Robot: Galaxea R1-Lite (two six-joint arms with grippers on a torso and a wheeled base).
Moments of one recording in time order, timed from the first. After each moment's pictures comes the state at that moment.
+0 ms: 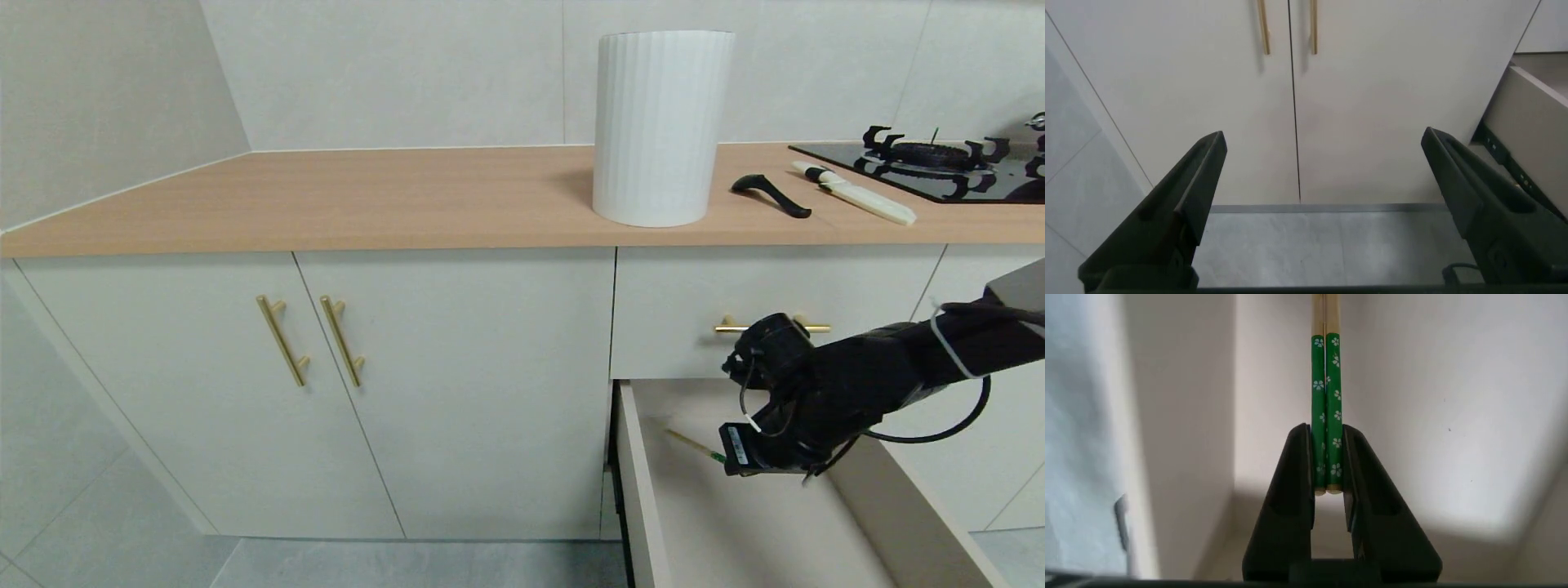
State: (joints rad) left arm 0.00 0.00 0.00 0.00 -0.01 0.00; right arm 0.37 2.05 -1.14 0.24 0.02 0.30
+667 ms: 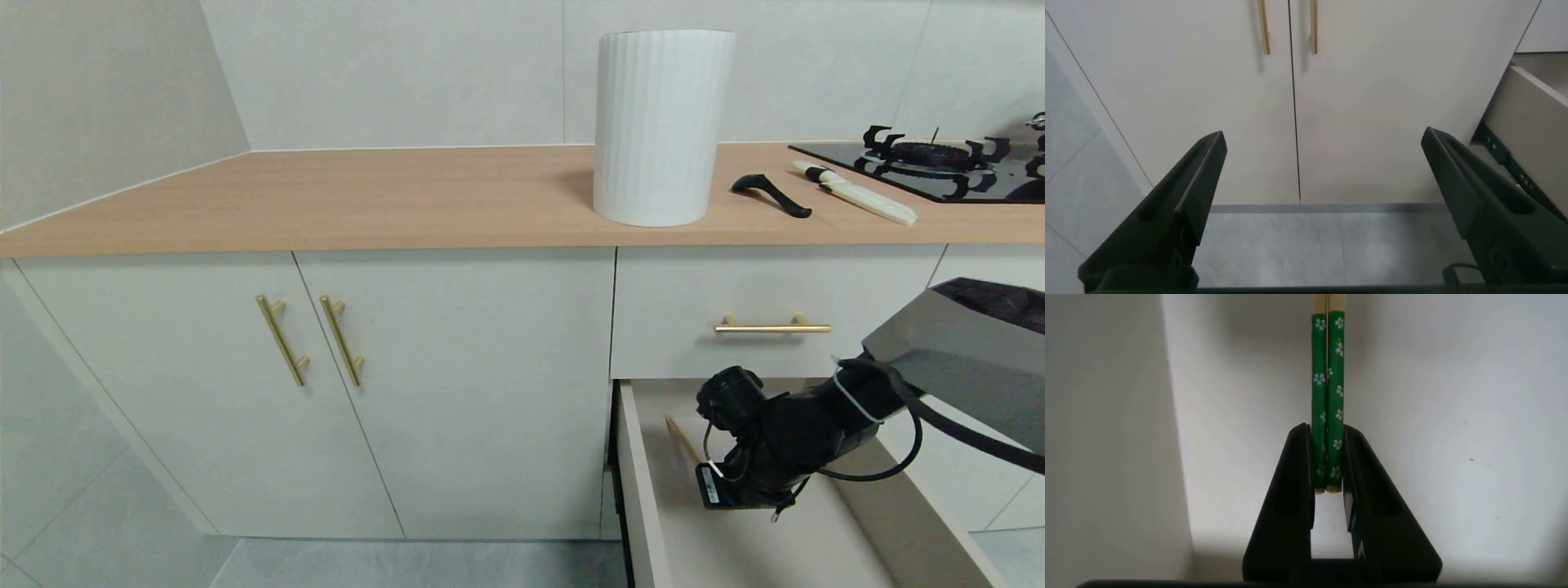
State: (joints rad) left arm 0.00 0.00 0.00 0.00 -0.01 0.00; right arm 0.42 2.25 -1.08 0.04 -0.09 0.36
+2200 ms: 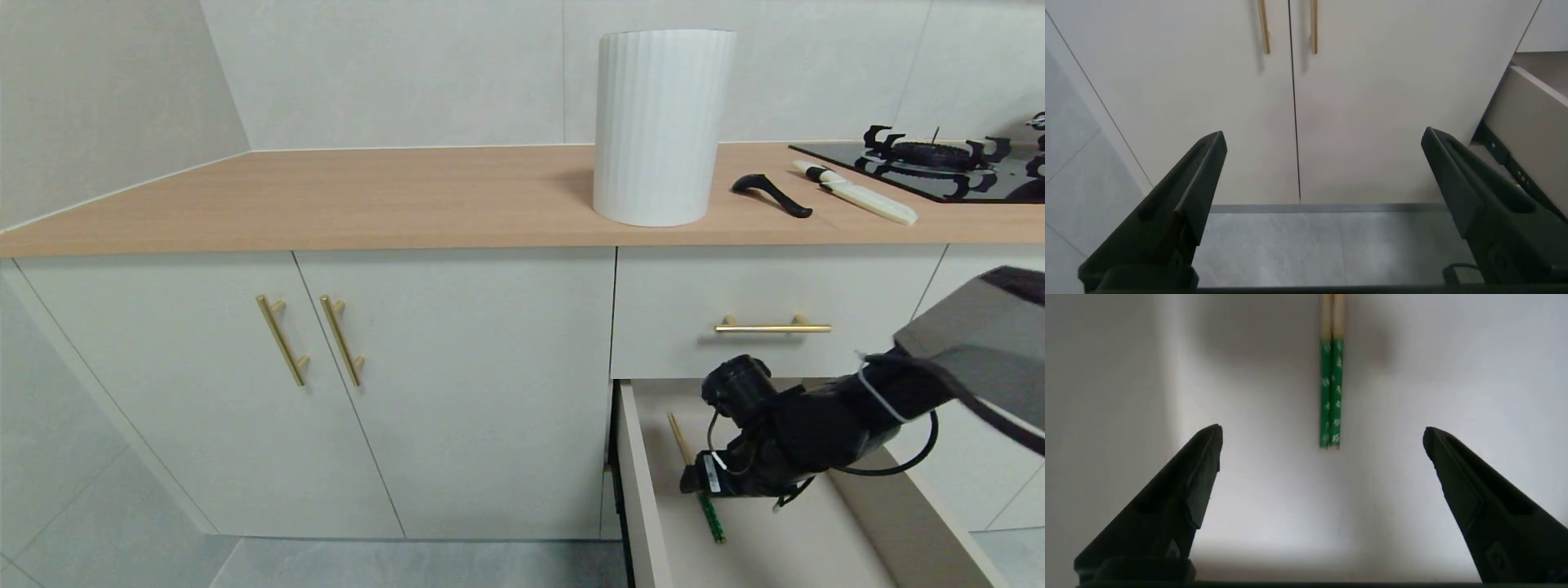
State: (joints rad) left arm 0.00 0.00 0.00 0.00 -0.01 0.00; right arm 0.44 2.14 -1.03 0.01 -0.12 0.37
